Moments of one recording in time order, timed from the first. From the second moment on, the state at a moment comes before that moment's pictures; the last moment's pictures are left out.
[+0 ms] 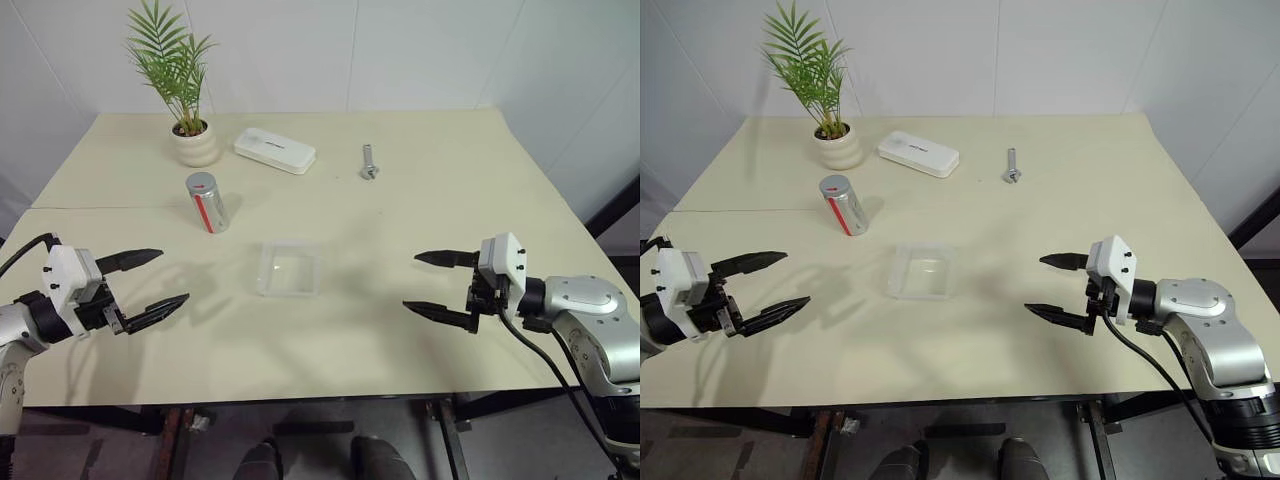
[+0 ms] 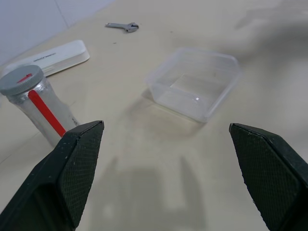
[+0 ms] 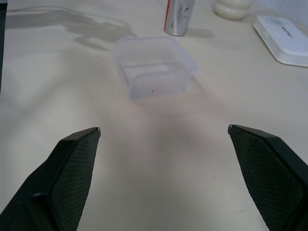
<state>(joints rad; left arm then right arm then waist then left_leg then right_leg) -0.05 0.85 0.47 -0.06 -0.53 0.11 -1.02 -0.34 -0.78 -0.08 -0.16 0.48 0.29 1.12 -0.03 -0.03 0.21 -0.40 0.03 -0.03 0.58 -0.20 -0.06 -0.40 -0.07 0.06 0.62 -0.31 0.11</state>
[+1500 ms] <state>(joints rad) -0.91 0.37 0.26 0.92 -0.08 -0.16 -0.06 -0.63 -0.32 0.10 -0.12 0.42 0.28 0.85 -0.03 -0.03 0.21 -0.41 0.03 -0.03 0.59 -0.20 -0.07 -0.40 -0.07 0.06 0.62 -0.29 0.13</state>
